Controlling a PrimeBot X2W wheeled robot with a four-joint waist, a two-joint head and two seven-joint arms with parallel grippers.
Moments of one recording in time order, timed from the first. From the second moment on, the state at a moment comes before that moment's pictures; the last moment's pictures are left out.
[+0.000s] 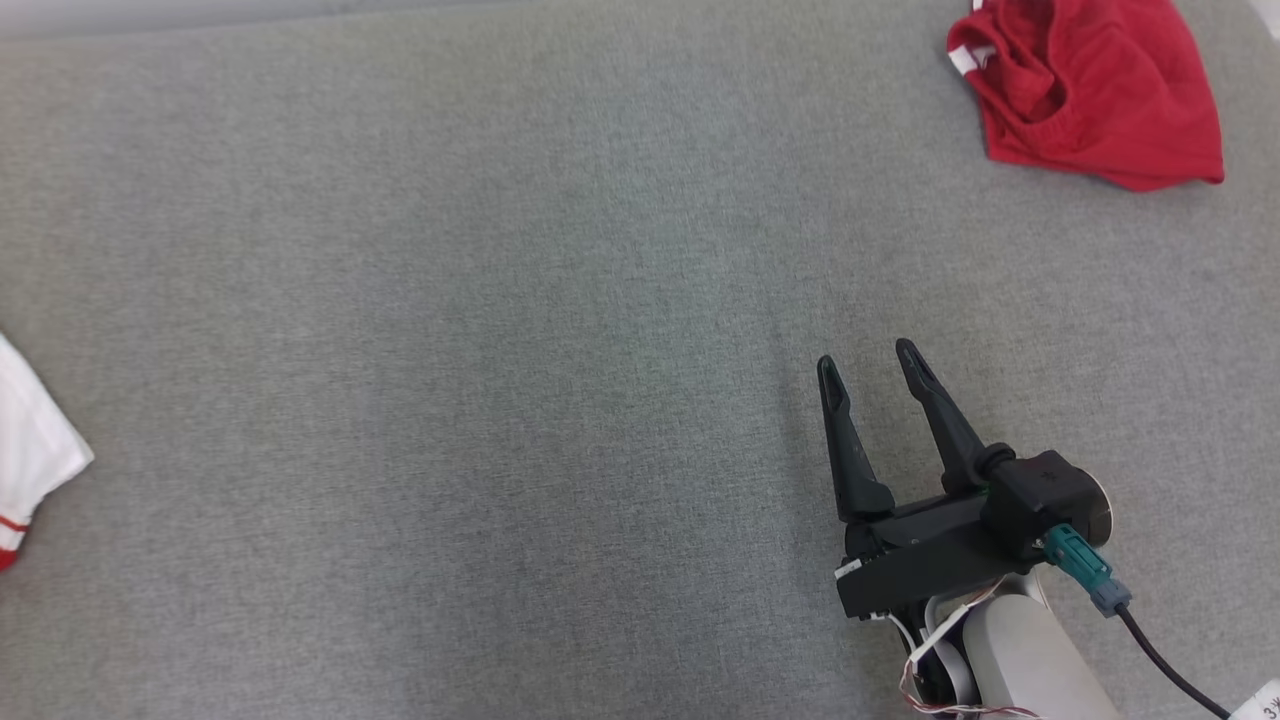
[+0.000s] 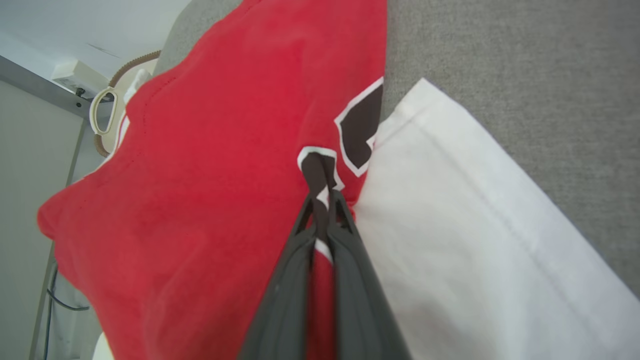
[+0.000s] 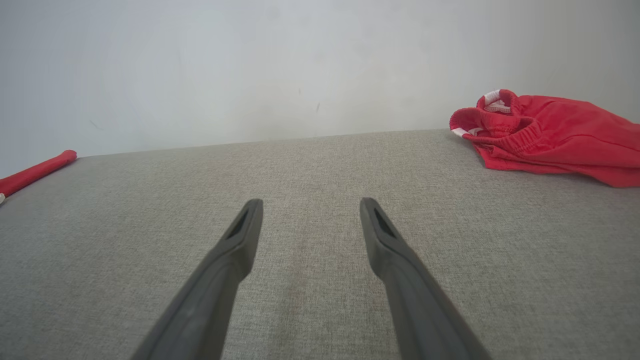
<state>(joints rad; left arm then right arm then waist) -1.00 0.58 -0.16 1.11 -0.24 -0.13 0.12 -0.32 -0.05 0.31 0.14 0.12 0.13 -0.26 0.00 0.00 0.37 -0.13</state>
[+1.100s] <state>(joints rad) -1.09 0.52 -0.50 0.51 -0.33 -0.13 -0.05 -0.26 -0.06 0.31 0.16 0.16 0.13 -0.26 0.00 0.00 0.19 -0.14</state>
